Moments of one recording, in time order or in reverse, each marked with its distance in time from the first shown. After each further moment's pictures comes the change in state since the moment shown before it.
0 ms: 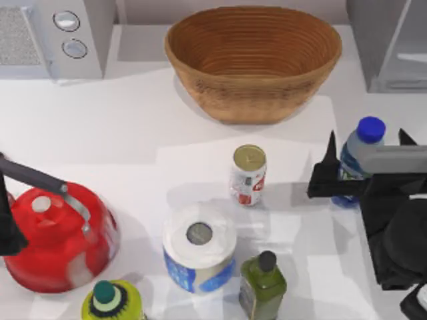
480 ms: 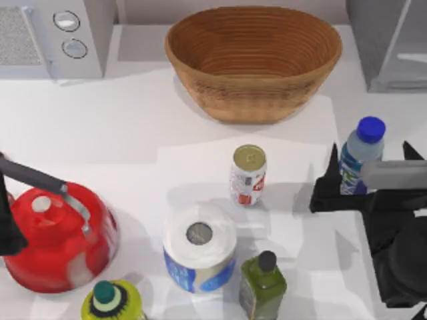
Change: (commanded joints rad) left arm 0.000 0.000 0.000 0.000 0.000 0.000; right arm 0.049 -0.007 -0.063 0.048 0.051 -0.001
